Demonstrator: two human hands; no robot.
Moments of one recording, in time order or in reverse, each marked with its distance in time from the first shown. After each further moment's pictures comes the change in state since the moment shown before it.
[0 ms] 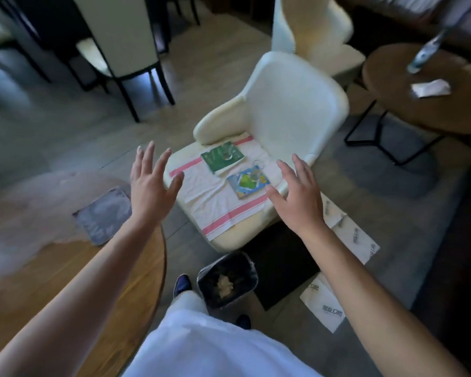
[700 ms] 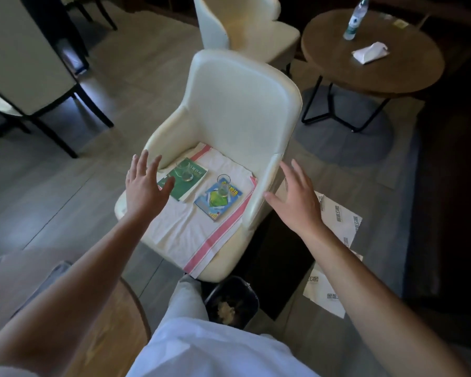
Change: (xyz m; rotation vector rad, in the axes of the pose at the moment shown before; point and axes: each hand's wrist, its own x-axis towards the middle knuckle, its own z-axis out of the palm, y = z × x) left_hand 0.180 0.026 0.151 0.001 -0.225 0.178; right_hand 0.087 0.092 0.017 0.058 0.034 0.379
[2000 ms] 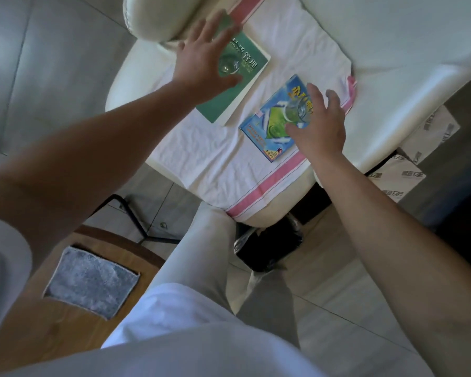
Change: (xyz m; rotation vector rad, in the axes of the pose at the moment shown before) left_hand 0.274 -0.169 0.265 0.028 -0.644 0.103; right_hand 0.259 0.035 0.361 -0.267 -0.414 0.421
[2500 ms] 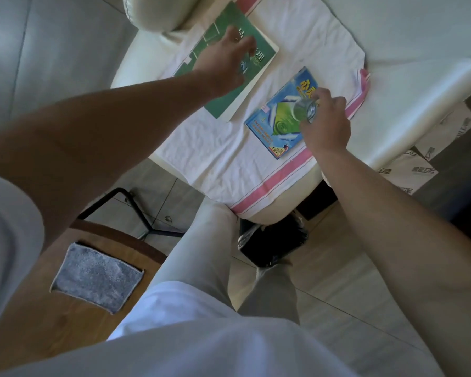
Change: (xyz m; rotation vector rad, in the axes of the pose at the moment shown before) left_hand 0.021 0.005 0.023 0.043 -0.137 0.112; right_hand 0.023 0.007 0.023 -0.058 0.000 0.043
